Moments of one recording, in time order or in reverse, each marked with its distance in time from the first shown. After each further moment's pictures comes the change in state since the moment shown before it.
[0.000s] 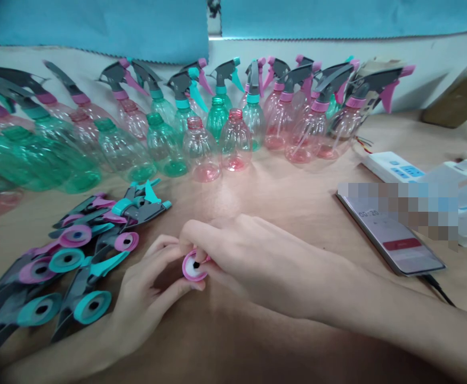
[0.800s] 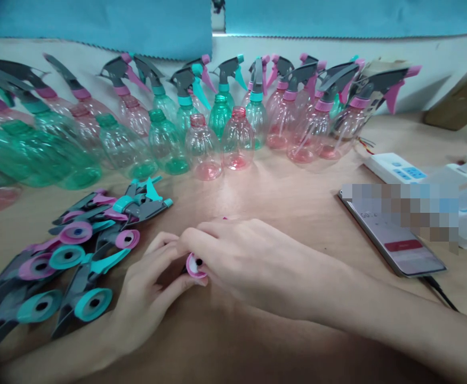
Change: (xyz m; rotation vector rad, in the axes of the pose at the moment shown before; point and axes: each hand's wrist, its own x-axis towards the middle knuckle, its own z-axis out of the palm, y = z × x) left_hand 0.000 -0.001 0.000 0.023 0.010 0.022; right_hand 0.004 -0.001 0.006 -0.081 -0.066 -0.097
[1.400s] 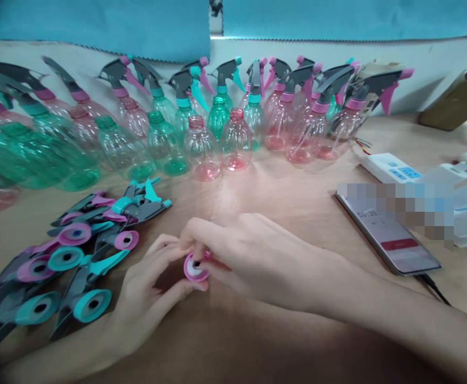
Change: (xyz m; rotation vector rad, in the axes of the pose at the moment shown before) left_hand -0.001 0.000 0.001 -0.037 0.042 0.051; right_hand -0.001 0.004 -0.002 0.125 0.070 0.074
